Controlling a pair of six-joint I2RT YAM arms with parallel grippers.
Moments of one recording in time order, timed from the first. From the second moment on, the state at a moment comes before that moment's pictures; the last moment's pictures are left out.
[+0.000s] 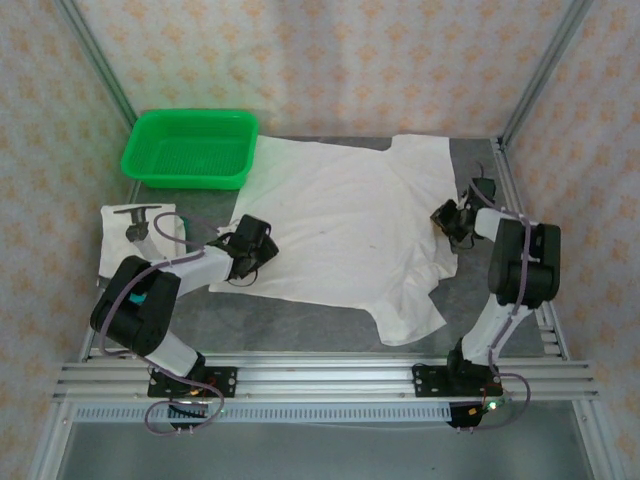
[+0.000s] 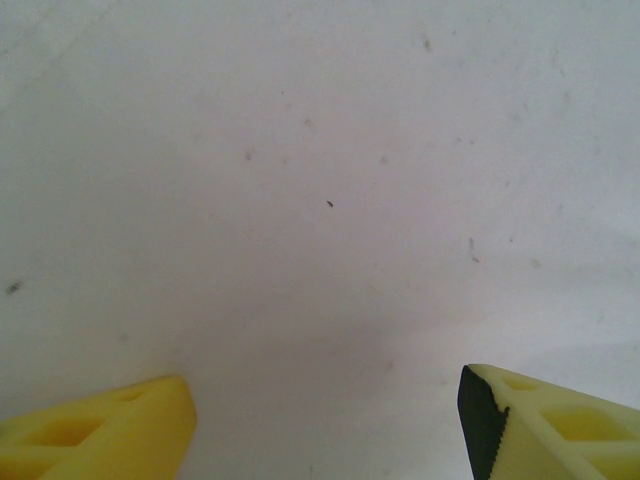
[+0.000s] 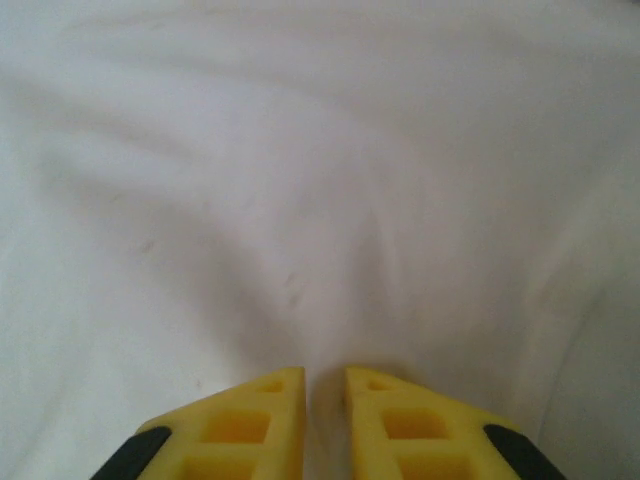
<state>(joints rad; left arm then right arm) -0.38 1.55 0.72 -0.22 -0.18 -1.04 -0.18 1.86 1.05 -0.21 -0.39 0.63</state>
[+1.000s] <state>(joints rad) -0.38 1.49 0.79 -0.45 -0.18 -0.98 -0.16 1.52 1.04 -0.32 -0.27 0.61</state>
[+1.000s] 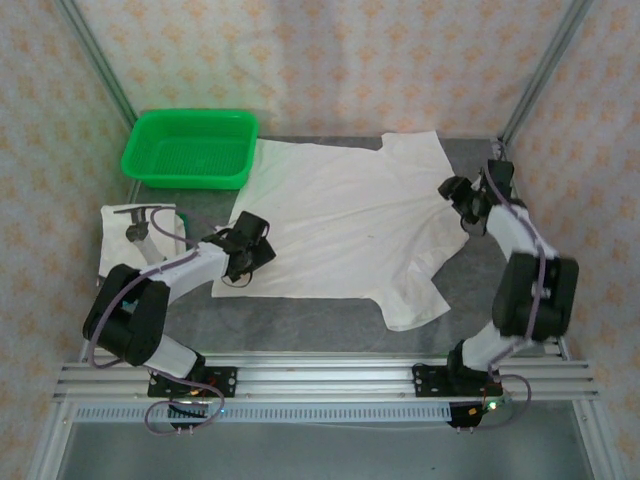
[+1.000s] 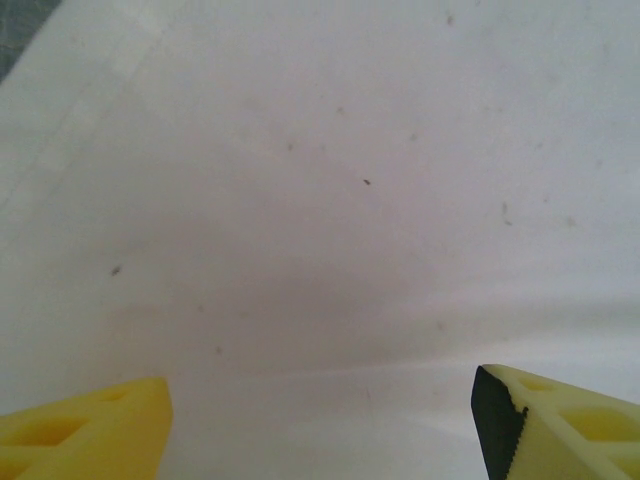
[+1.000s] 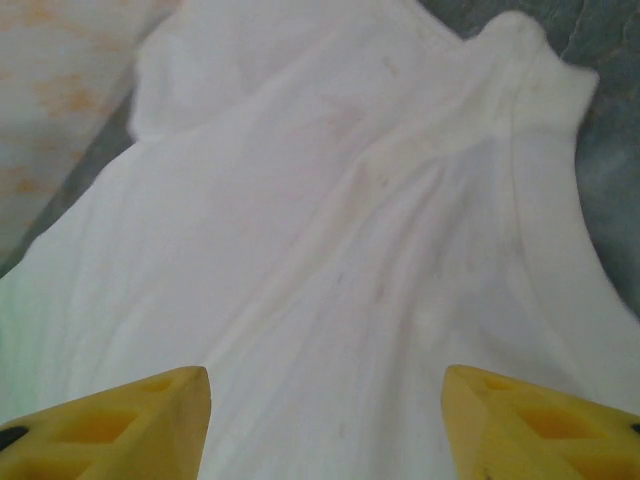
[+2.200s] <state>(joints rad) -0.38 1.51 0.86 -0.46 -0.17 -0.93 0.12 1.17 0.52 -0.75 0.11 1.09</state>
